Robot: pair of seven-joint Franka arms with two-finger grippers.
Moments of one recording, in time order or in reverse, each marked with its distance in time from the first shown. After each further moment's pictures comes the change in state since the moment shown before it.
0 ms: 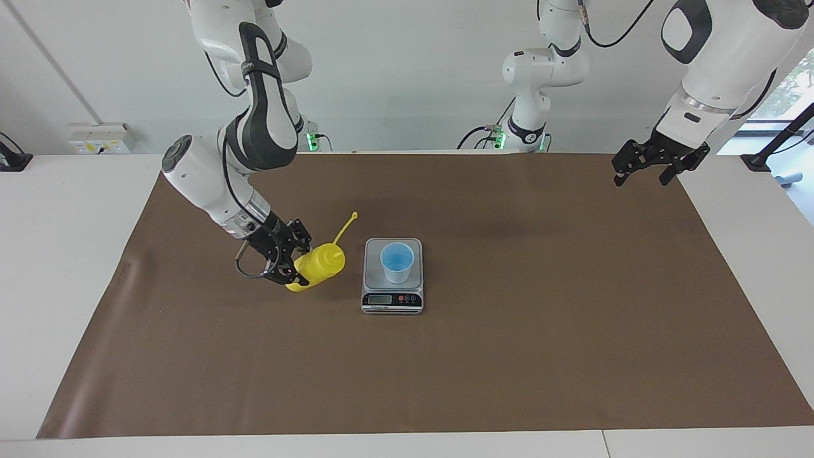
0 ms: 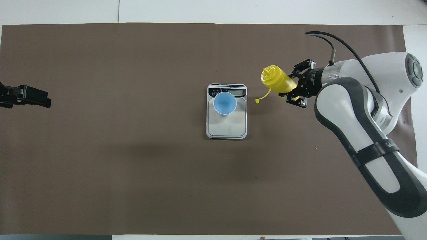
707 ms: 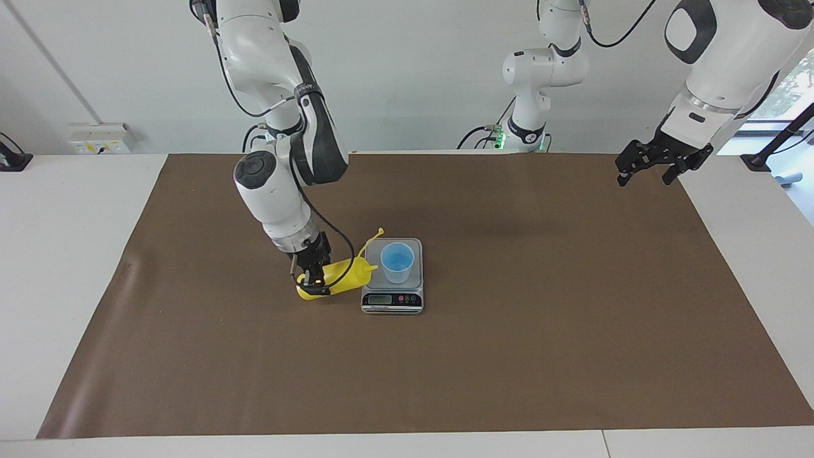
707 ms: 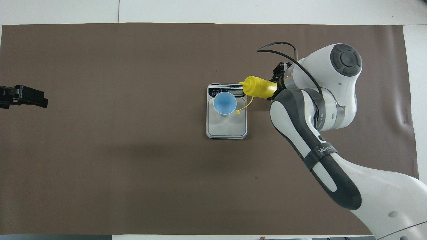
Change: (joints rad) left arm 0.010 0.000 0.005 0.000 0.000 -0.001 0.000; right arm 0.107 0.114 0.000 0.107 -0.350 -0.062 0.137
